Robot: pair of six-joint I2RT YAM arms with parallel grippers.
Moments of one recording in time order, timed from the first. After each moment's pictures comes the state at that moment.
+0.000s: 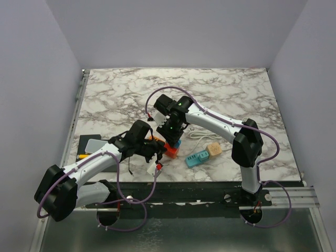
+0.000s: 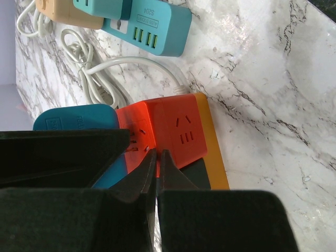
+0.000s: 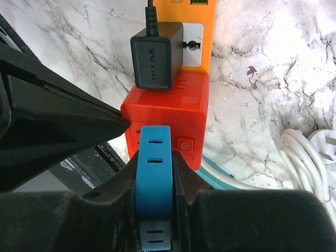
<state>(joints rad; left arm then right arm) -0.66 1.16 0.65 -0.42 0.69 1.76 0.91 1.99 1.78 -1.14 -0.22 -0.14</state>
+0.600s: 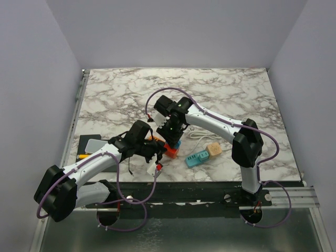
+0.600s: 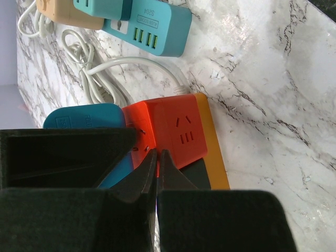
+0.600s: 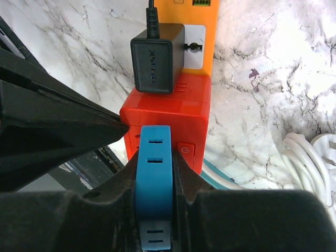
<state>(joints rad) -0.66 1.15 0.64 -0.41 0.69 1.76 0.91 1.99 1.76 -1.12 -0.22 -0.14</state>
